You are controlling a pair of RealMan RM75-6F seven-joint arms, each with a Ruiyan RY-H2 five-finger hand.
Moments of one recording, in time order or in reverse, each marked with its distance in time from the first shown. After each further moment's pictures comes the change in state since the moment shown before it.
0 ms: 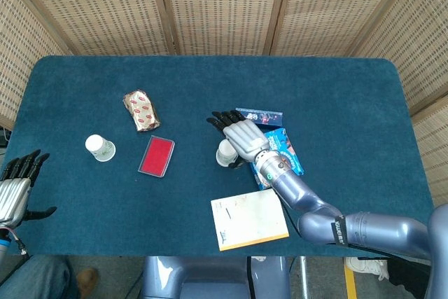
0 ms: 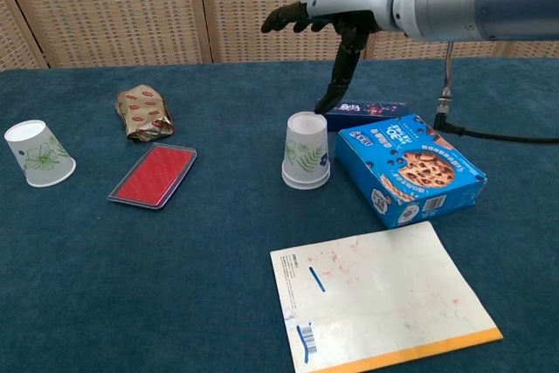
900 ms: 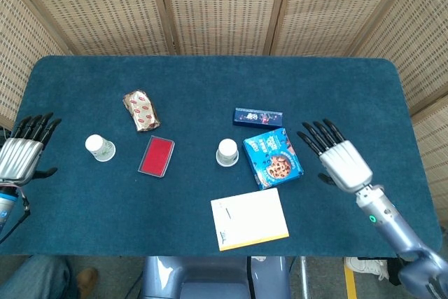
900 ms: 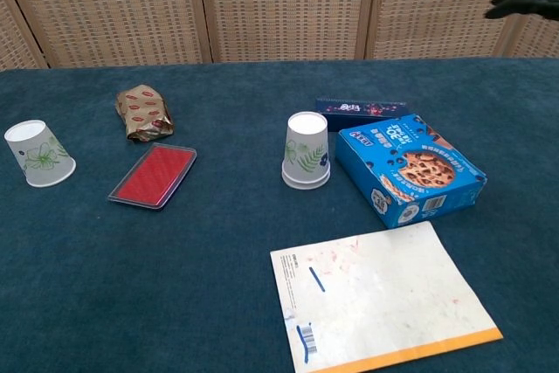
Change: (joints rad) left arm -0.211 -0.203 -0.054 0.615 0.189 -0.122 -0.215; right arm -0.544 0.184 -0.334 0.170 -0.830 0.587 0.274
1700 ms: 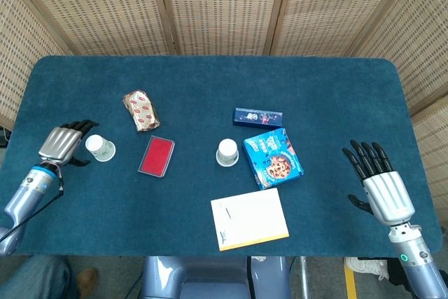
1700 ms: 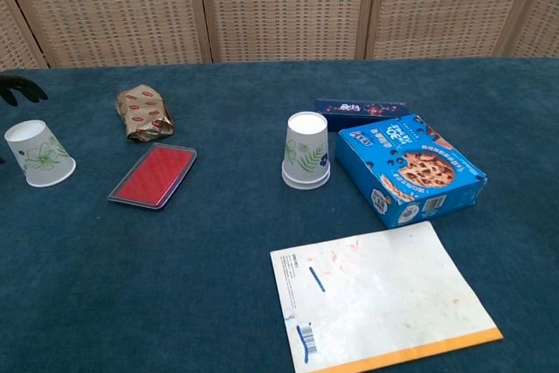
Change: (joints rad) left arm -0.185 -0.259 0.021 0.358 -0.004 -0.259 -0.214; right arm -0.248 -0.015 0.029 -0.012 -0.020 0.180 0.035
